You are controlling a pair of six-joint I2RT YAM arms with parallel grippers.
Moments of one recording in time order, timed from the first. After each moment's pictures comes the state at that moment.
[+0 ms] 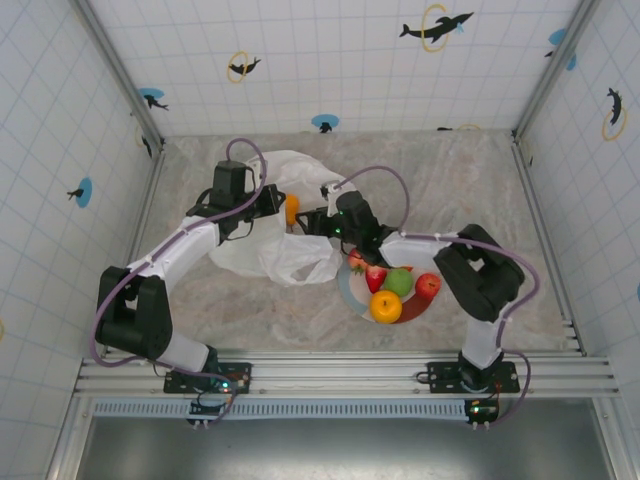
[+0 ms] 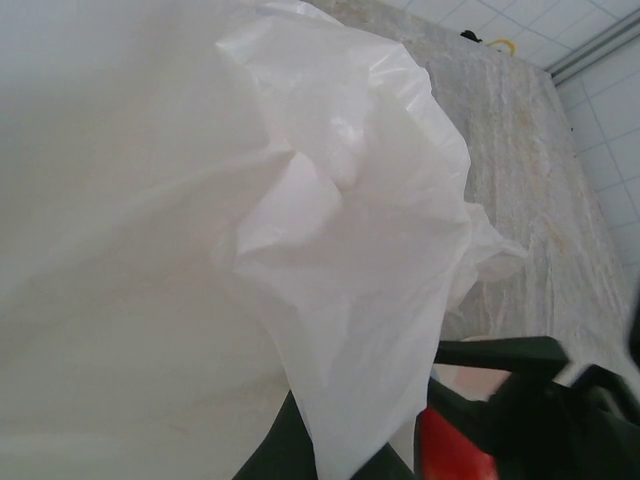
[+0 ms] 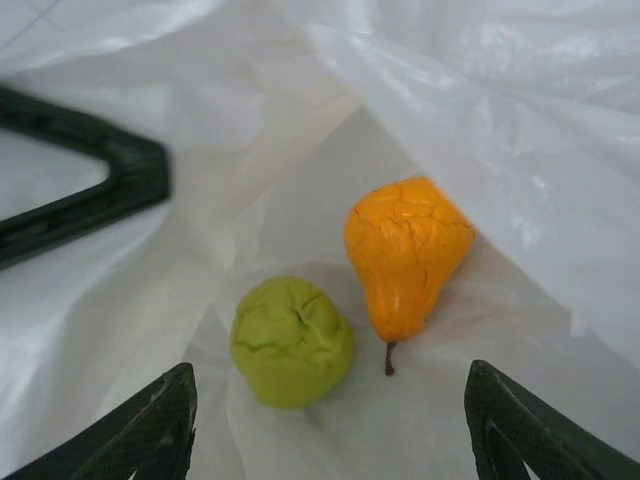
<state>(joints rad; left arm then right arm) -0.31 1.49 1.01 -0.18 0.38 -0.44 0.78 1.83 1.01 0.42 -0.12 0.47</state>
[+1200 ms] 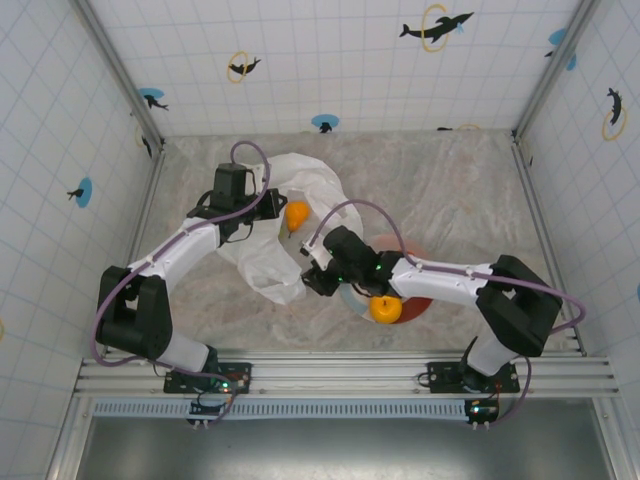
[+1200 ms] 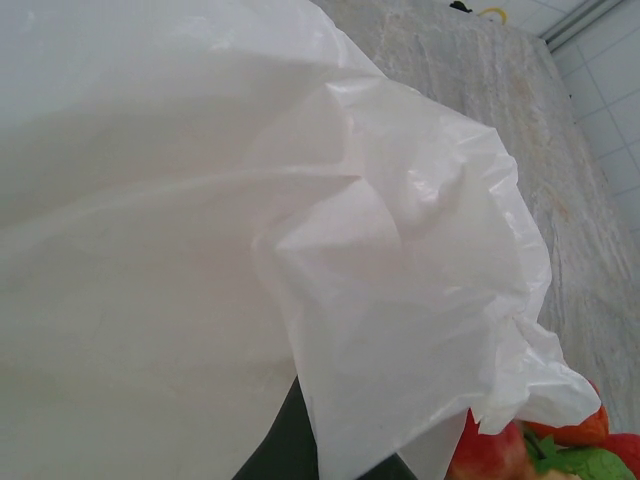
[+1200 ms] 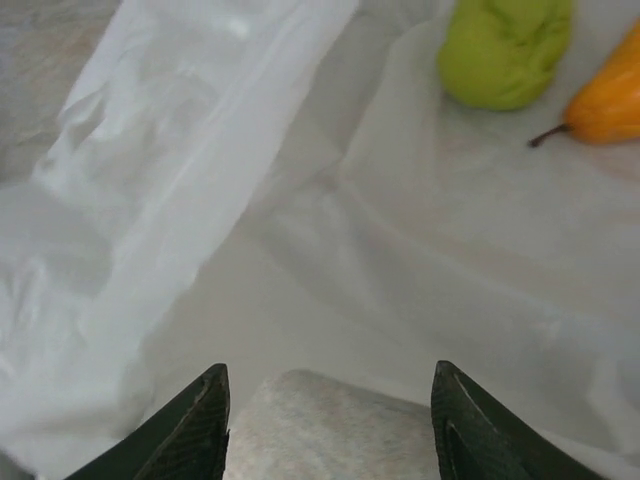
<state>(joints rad) -0.31 1.49 0.99 -0.18 0.41 -0.37 1.00 1.58 0.91 -0.03 -0.12 0.07</state>
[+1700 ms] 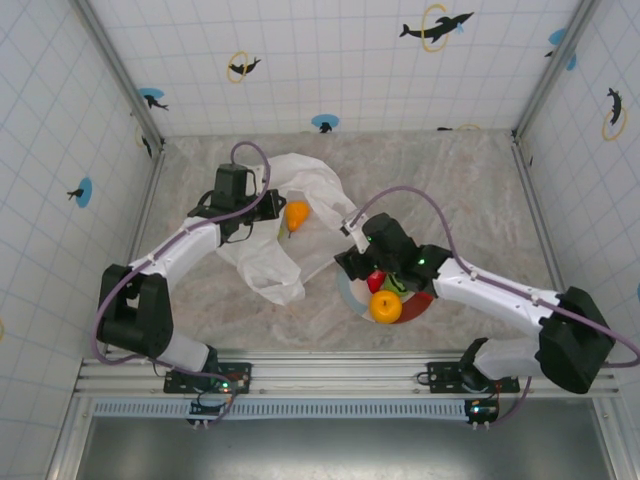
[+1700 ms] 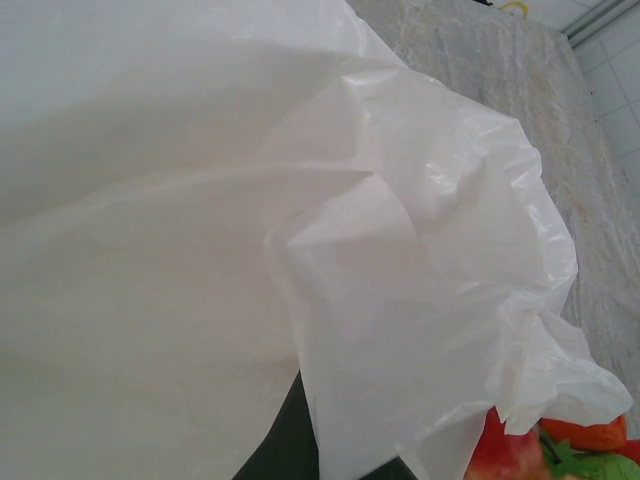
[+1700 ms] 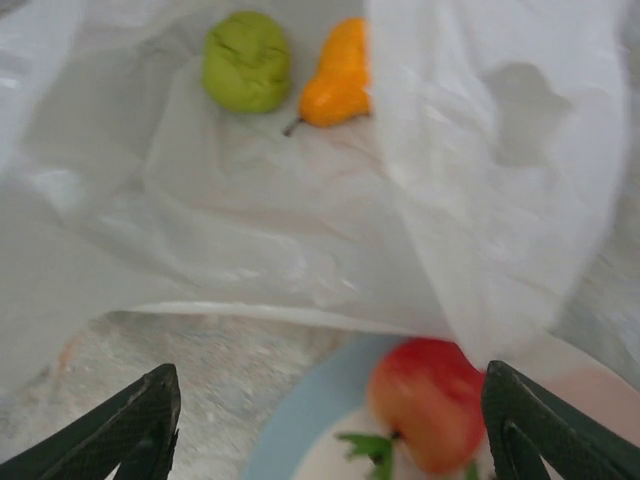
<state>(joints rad) -0.31 1.50 1.00 -0.19 0.39 -0.37 0.87 1.28 0.84 -0.29 0.07 0.08</state>
